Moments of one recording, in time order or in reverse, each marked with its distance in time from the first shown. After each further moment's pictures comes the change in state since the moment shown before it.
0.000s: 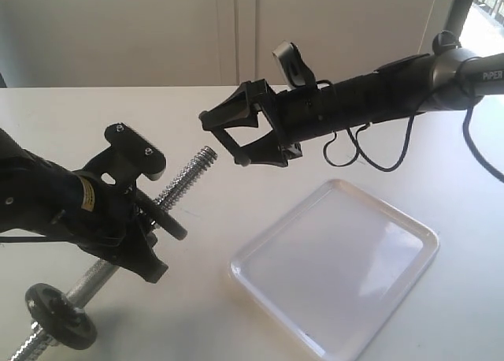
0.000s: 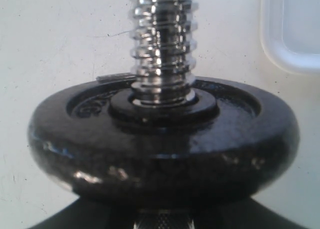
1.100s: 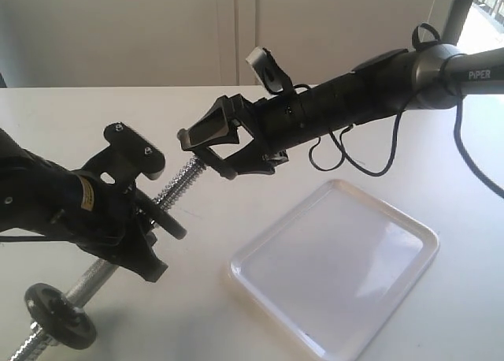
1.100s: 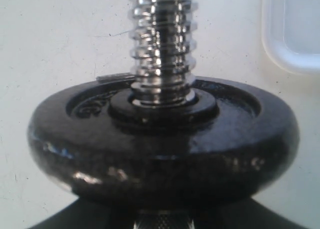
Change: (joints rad) left arm 0.000 -0.001 0.000 0.000 0.000 0.000; right arm 0.080 -0.020 -0.002 -0.080 -0.026 0.004
